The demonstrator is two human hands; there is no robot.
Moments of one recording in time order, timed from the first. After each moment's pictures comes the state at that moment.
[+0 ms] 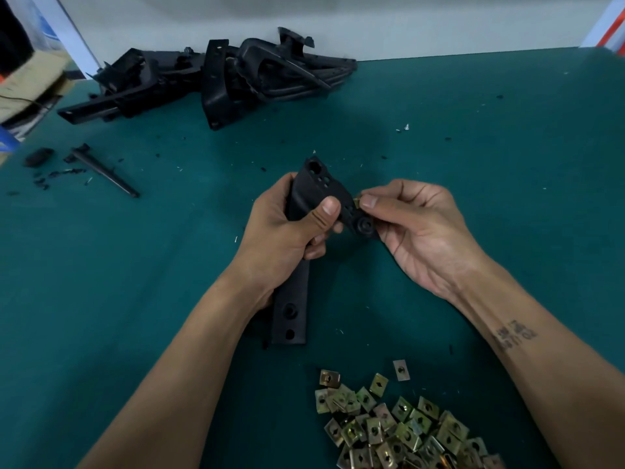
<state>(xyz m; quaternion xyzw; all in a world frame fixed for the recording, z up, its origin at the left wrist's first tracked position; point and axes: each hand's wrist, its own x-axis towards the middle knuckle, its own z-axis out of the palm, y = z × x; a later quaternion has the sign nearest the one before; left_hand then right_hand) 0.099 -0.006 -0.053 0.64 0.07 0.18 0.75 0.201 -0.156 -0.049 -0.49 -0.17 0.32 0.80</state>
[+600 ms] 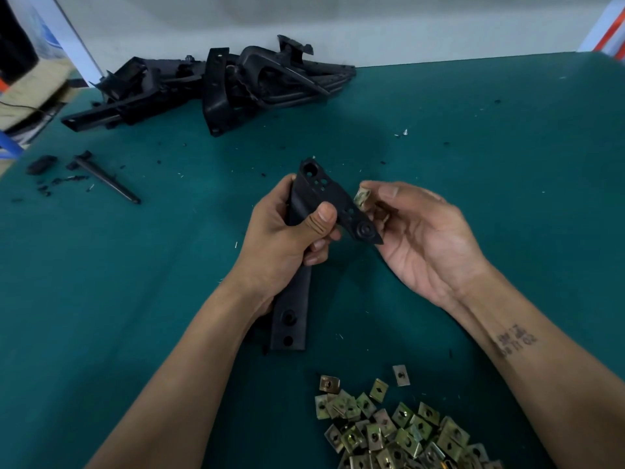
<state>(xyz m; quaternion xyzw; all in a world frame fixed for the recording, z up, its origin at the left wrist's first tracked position) 0.100 -0.005 -0.055 0.61 0.03 0.18 0.77 0.196 -0.157 -0.041 -0.41 -0.16 0.37 0.82</state>
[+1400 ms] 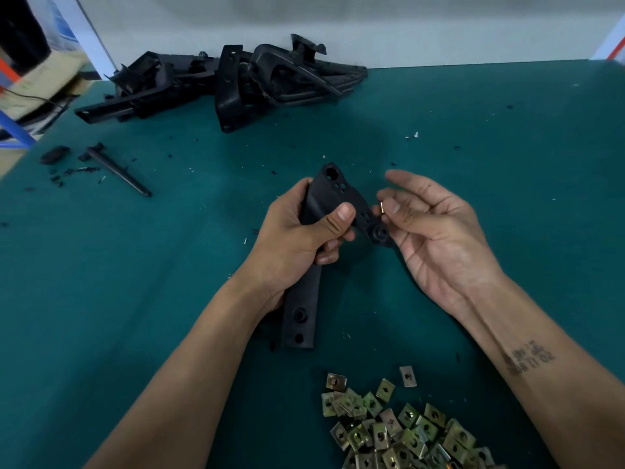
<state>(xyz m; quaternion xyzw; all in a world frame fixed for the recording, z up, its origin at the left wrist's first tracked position) 0.100 -0.006 -0.055 0.61 0.07 0.16 0.77 0.195 -0.160 -0.044 -0.44 -0.11 0.29 0.84</state>
